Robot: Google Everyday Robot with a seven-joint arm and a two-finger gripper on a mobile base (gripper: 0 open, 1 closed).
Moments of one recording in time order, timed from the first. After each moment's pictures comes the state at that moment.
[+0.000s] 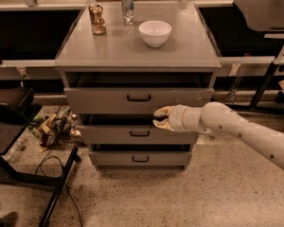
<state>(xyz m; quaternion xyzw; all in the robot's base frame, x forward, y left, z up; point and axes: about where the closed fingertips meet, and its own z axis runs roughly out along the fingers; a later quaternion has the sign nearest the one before) 0.674 -0.076 0.623 -0.62 0.61 0.03 0.49</state>
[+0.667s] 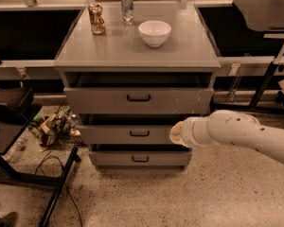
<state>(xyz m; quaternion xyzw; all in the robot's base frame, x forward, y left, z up) 0.582 -0.123 0.635 -0.66 0.66 -0.04 0.35</state>
